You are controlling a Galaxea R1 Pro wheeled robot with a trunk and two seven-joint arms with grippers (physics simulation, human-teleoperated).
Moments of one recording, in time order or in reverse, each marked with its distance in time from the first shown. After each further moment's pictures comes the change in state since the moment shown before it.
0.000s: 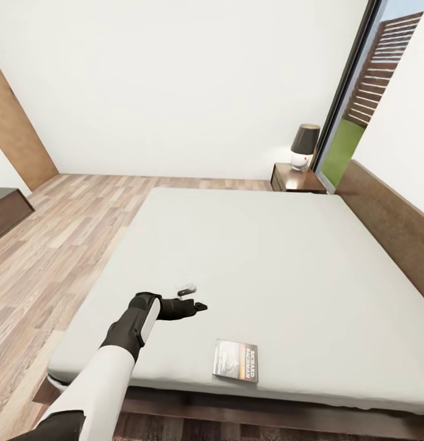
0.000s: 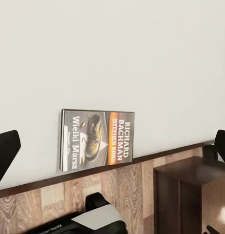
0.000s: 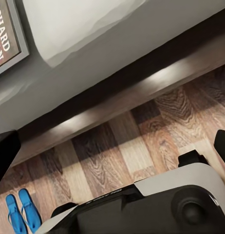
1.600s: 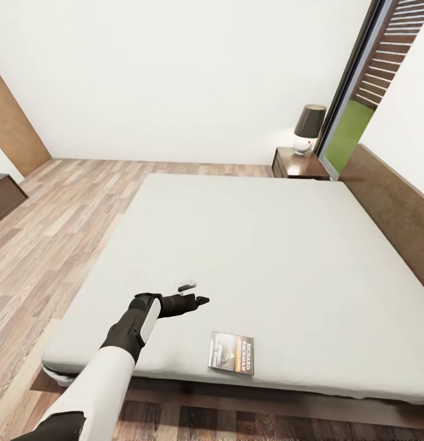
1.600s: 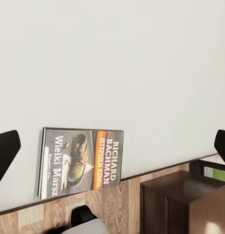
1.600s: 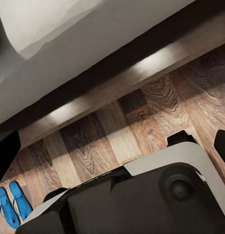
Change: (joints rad) left arm 0.004 0.000 -0.005 0.001 0.080 -0.098 -0.005; right arm 0.000 0.000 0.000 0.000 -0.001 0.000 0.001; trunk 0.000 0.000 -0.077
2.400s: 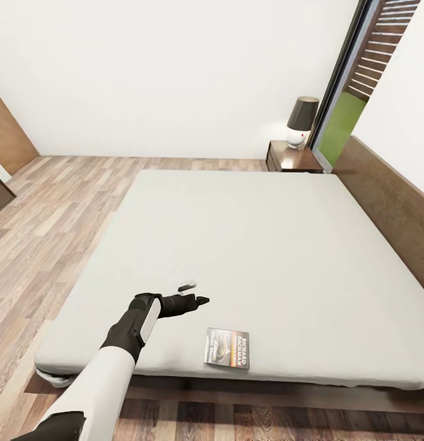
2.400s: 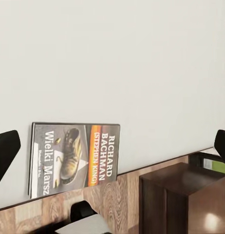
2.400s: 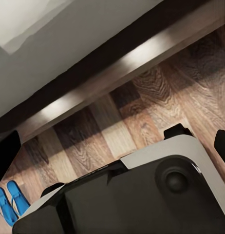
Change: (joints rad) left arm 0.000 0.000 0.000 0.001 0.000 0.000 -0.001; right arm 0.000 -0.001 0.000 0.000 0.000 0.003 0.002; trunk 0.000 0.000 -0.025
